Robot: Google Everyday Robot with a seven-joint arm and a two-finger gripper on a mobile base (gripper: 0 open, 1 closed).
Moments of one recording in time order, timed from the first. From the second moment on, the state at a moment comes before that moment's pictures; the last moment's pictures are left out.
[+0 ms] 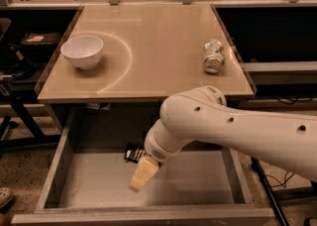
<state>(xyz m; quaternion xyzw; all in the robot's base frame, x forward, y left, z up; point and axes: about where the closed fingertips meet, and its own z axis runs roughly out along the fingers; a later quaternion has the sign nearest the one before) 0.436 0.029 0.682 -0.56 0.80 0.13 0.17</state>
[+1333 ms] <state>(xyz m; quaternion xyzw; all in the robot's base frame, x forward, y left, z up) 0.480 0.052 0.600 -0.58 0.79 0.10 0.20</state>
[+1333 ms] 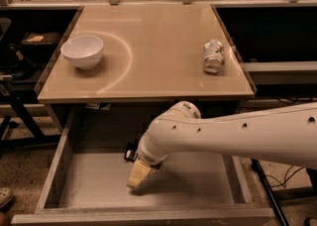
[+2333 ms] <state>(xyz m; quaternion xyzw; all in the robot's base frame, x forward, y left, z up) 0.488 0.032 0.572 -0.58 0.79 0.09 0.18</state>
